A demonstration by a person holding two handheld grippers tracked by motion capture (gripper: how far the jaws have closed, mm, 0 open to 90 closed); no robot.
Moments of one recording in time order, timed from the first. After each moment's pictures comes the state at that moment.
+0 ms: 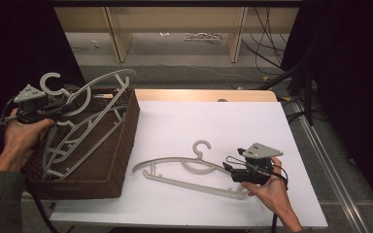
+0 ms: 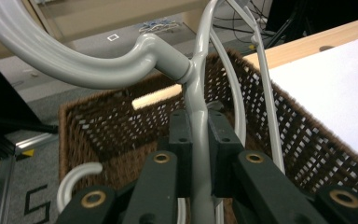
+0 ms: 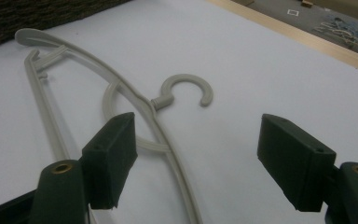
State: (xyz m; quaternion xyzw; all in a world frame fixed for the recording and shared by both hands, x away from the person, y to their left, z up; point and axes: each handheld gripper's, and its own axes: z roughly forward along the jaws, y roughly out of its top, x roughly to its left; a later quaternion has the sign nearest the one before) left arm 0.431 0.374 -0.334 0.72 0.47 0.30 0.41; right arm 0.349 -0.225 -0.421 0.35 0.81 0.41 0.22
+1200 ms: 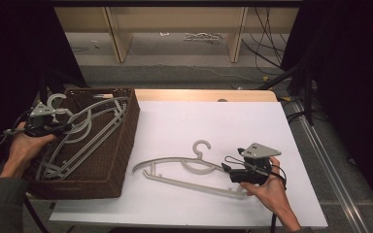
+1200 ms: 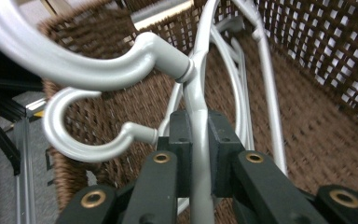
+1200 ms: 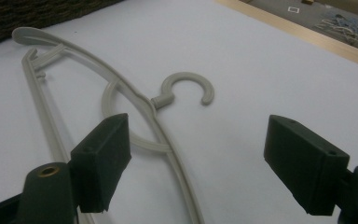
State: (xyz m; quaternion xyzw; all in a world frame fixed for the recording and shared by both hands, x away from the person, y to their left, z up) left arm 0.438 0.390 -0.388 0.79 0.46 0.27 0.30; right arm 0.351 -0.223 -0.424 0.35 0.81 0.41 0.22
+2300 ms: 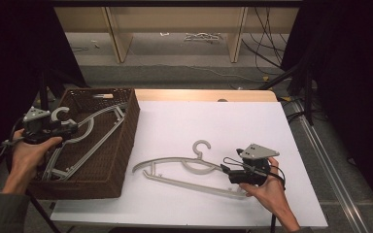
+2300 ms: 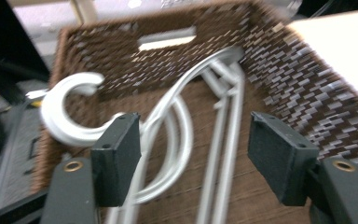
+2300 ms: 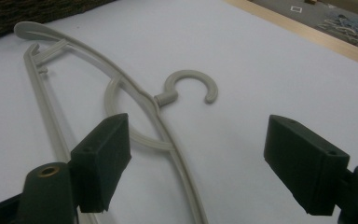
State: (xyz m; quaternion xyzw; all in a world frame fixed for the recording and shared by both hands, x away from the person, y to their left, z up) left arm 0.403 0.364 -0.373 0.69 0.54 0.29 0.38; right arm 0.350 -0.220 -0.426 0.35 0.82 0.41 0.22
